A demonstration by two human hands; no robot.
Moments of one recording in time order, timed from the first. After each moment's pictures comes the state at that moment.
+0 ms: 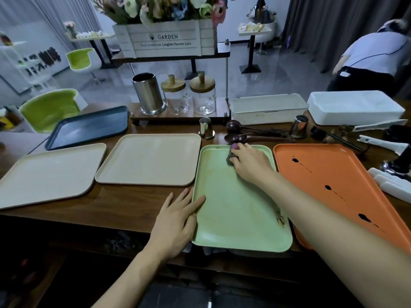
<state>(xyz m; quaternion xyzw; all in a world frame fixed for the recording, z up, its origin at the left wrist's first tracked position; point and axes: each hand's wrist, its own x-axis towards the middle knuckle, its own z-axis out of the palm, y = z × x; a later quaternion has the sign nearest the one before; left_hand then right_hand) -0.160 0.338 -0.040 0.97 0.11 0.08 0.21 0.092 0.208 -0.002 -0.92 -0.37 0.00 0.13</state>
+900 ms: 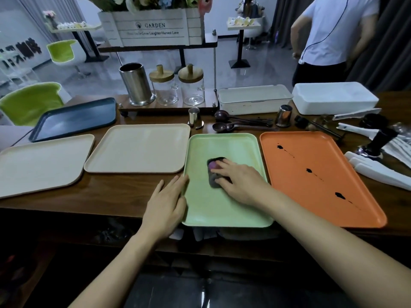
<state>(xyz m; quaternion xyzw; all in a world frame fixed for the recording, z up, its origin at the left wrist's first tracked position) -0.161 0.334 -0.039 0.96 0.14 0.11 0.24 0.006 0.149 0.007 -0.87 -0.46 0.08 0.15</state>
